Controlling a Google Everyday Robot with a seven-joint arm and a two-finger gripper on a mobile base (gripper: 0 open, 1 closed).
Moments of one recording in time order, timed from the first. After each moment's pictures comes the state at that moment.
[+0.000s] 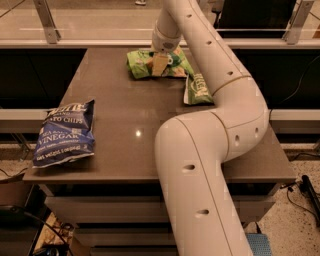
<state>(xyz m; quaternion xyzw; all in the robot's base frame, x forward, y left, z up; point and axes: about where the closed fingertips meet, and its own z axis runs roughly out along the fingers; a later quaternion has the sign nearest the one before) 0.826 -0.008 0.832 -0.73 0.64 -0.02 0.22</state>
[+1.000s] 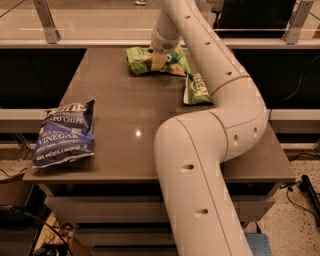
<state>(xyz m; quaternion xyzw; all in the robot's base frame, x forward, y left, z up) 0.828 -0.005 0.829 -0.73 0.64 -0.02 0.23</state>
